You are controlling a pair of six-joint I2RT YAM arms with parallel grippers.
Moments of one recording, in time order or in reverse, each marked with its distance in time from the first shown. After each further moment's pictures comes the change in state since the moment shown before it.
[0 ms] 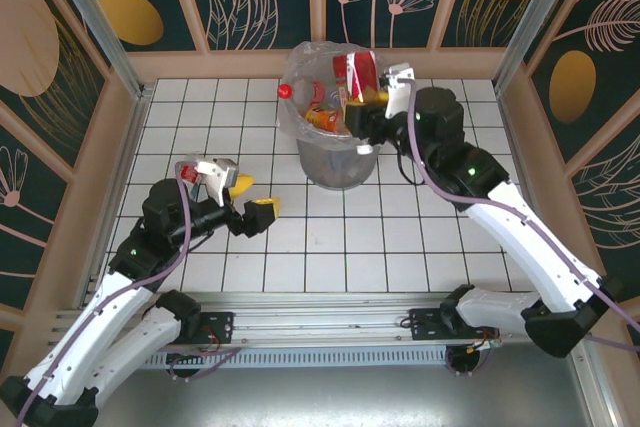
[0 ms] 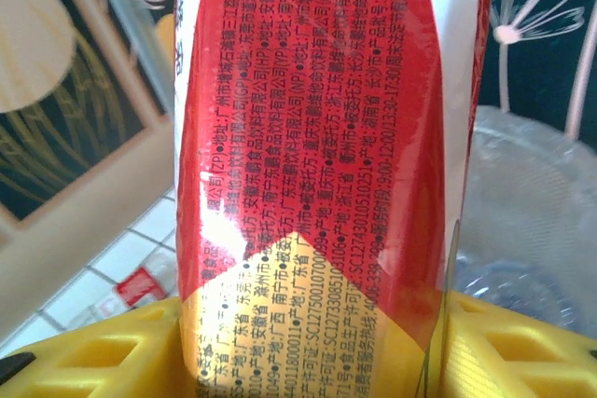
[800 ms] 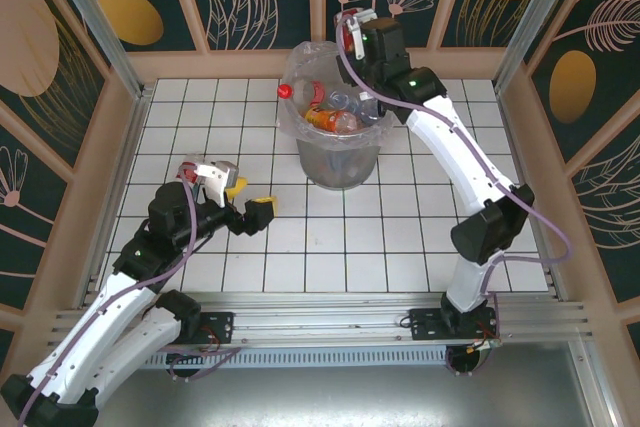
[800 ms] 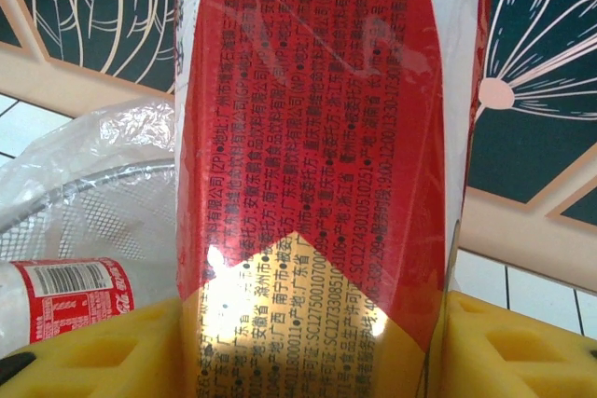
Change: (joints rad) left arm 0.000 -0.005 -0.044 -0.006 -0.111 0.012; right arm -0.122 0.611 0.620 -0.221 0.200 -0.239
